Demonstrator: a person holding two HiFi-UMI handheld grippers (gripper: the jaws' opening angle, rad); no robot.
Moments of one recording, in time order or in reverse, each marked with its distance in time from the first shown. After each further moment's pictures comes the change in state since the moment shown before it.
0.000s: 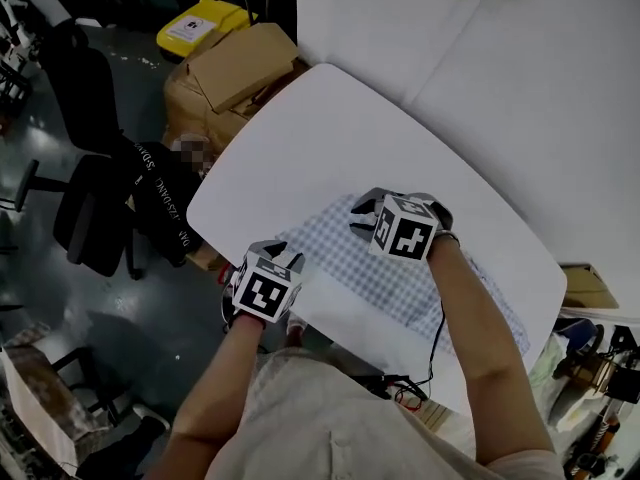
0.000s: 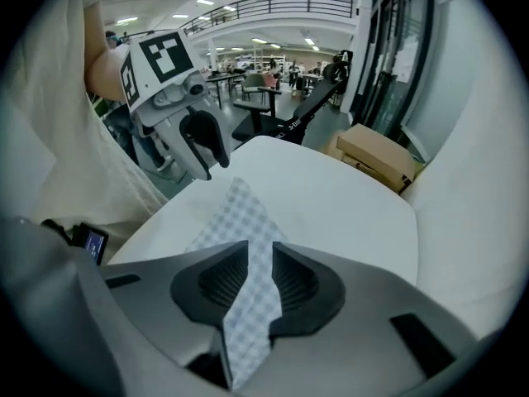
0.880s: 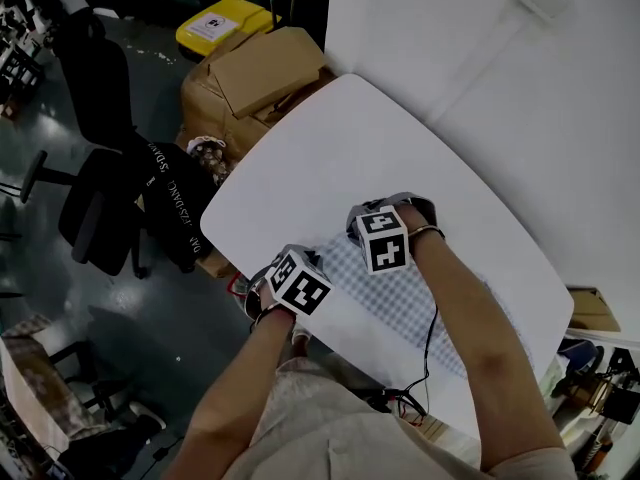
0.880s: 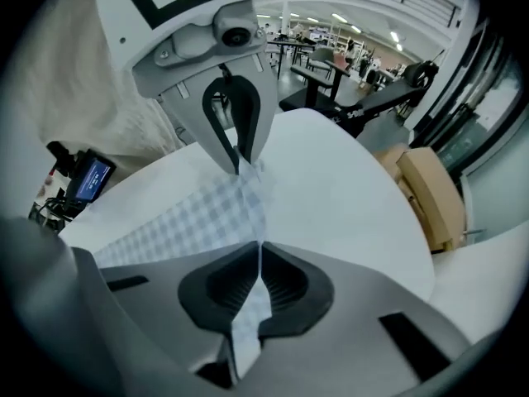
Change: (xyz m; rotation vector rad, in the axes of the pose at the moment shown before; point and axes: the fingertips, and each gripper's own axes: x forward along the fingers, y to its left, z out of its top) left arm 0.045 0.020 -0.001 0.120 0.112 0.024; right arm 0.075 -0.006 0.016 -0.426 0.179 0.126
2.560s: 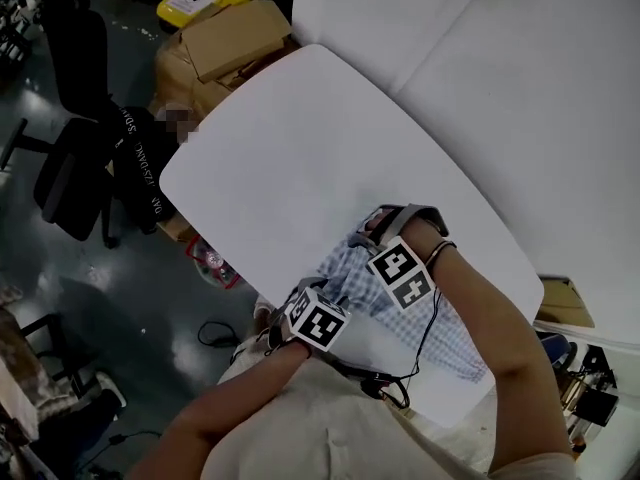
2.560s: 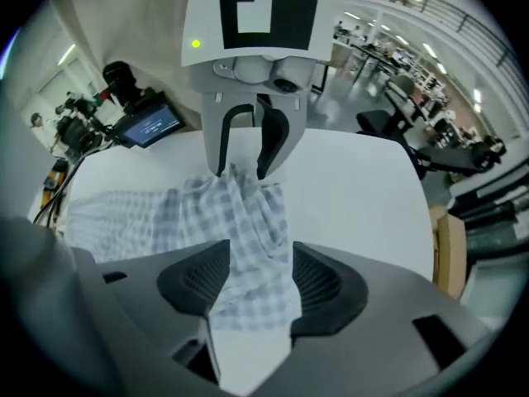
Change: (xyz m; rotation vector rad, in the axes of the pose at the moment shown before) left arm 0.035 -0.228 -0.008 -0.185 -0.050 -0.221; right arm -0.052 0.167 -0.071 -0.467 0.094 0.071
